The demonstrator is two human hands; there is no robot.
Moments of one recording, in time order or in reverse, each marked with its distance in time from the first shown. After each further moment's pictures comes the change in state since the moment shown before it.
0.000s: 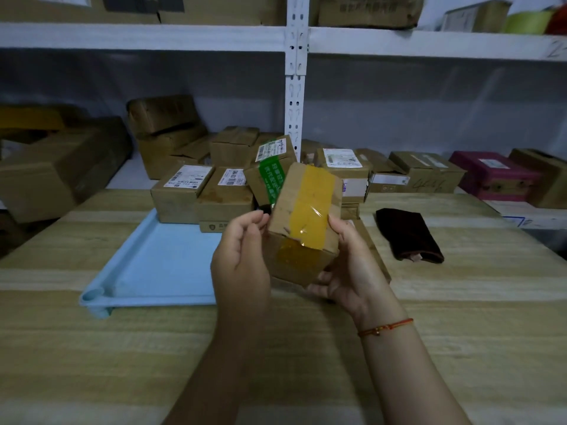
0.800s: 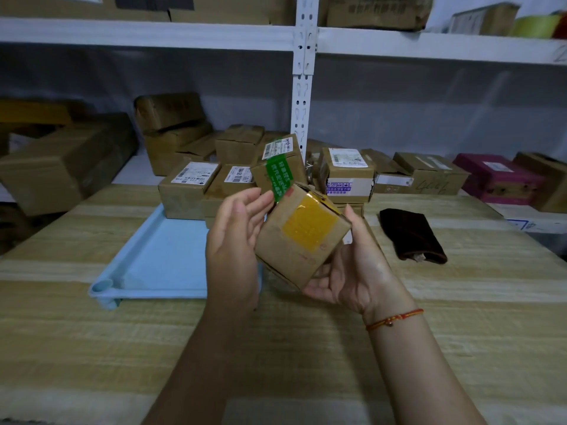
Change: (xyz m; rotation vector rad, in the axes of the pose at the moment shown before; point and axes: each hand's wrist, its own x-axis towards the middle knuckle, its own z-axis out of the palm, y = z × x) left_hand 0.016 0.008 -0.012 -0.389 -0.133 -0.022; right_hand -0.007 -0.012 0.009 -0.020 -0.044 0.332
